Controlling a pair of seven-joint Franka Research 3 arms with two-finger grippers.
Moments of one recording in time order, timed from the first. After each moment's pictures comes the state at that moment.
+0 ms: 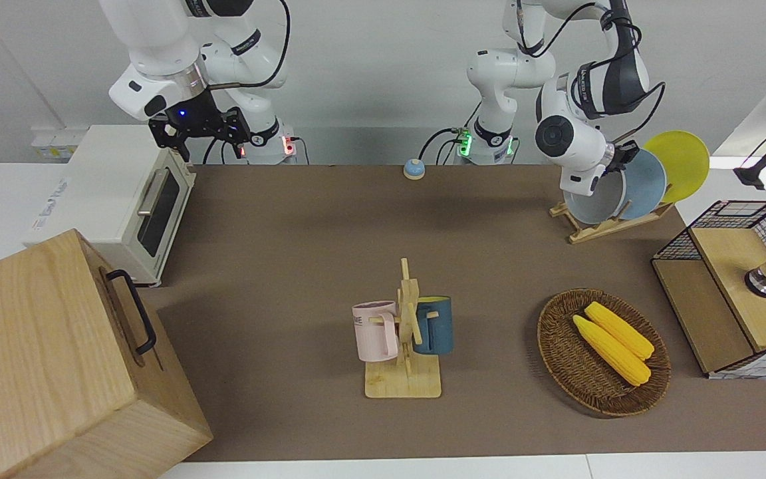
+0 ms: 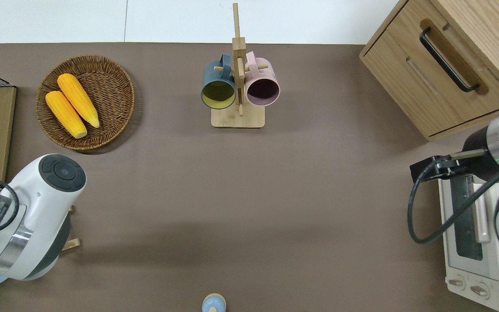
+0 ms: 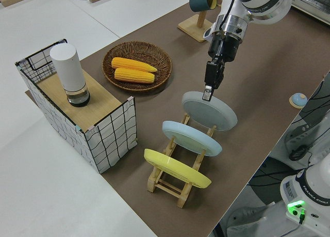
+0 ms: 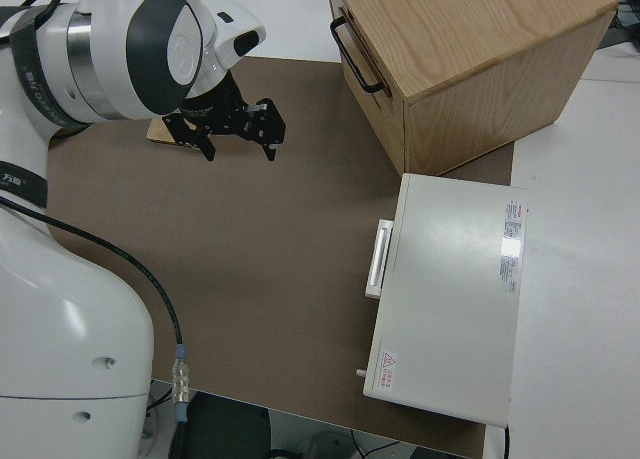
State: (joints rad) left arm -0.05 -0.09 -0.08 -2.18 0.81 1.50 -0.42; right arm -0.26 0.02 0.38 -1.48 -0.03 1.38 0.04
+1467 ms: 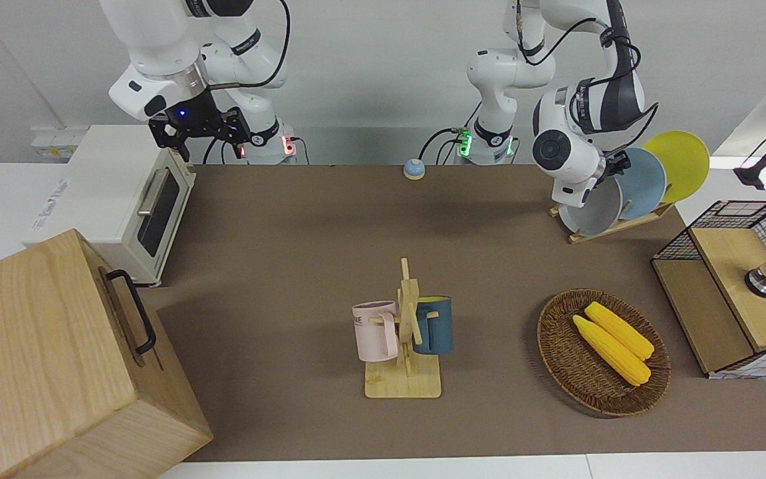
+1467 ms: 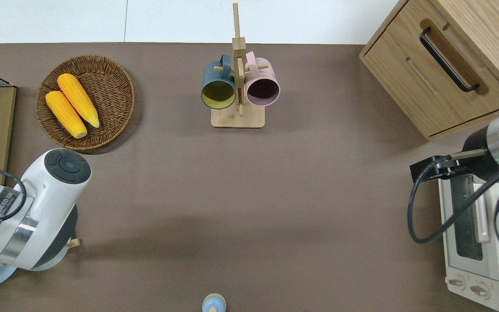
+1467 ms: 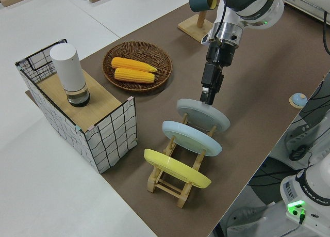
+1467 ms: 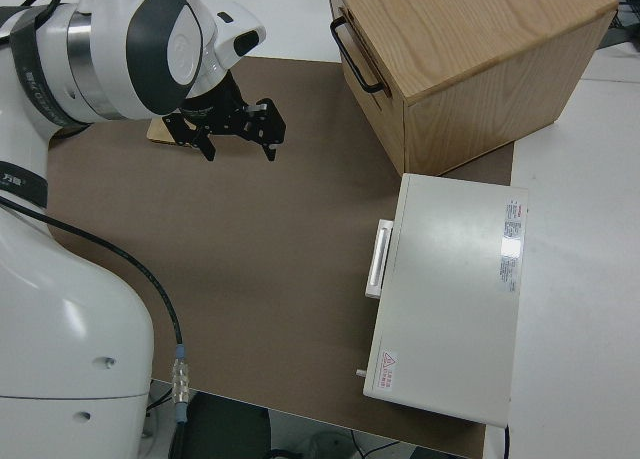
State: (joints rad) left arm -0.05 -0.05 -0.08 -2.15 0.71 1.53 -0.41; right arm -0.26 0.02 0.38 -1.48 -0.03 1.38 0.04
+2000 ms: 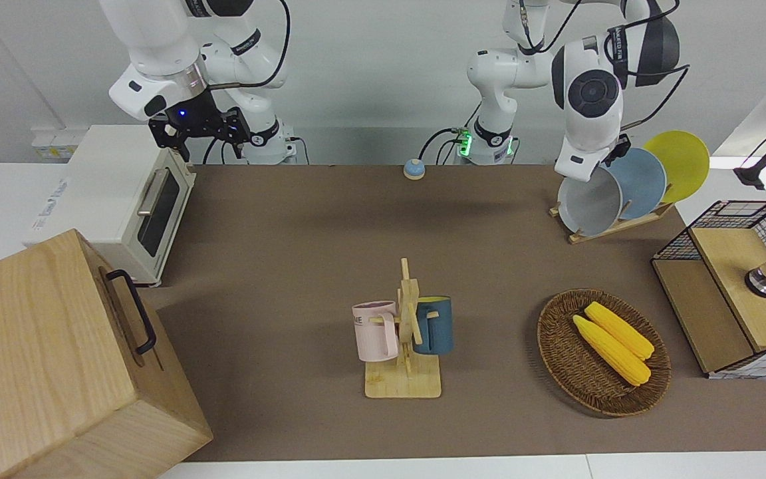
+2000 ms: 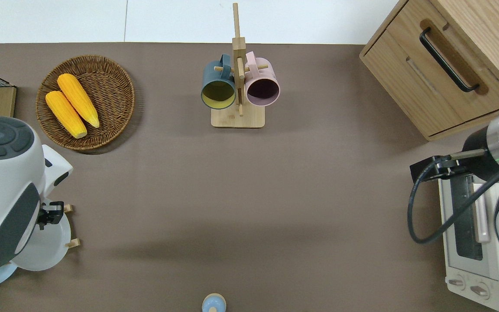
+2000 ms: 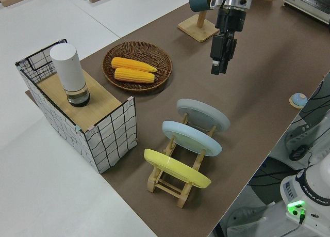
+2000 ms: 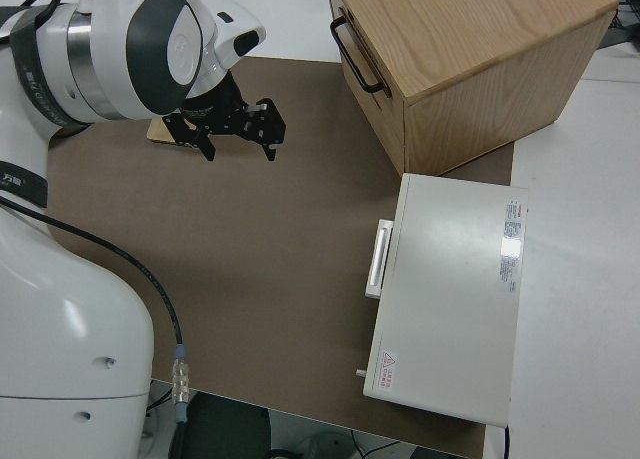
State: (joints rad) left arm -0.05 -0.07 -0.09 -1.91 0.43 1.43 -0.25; right arm -0.26 0.02 0.38 -1.48 -0.03 1.38 0.04
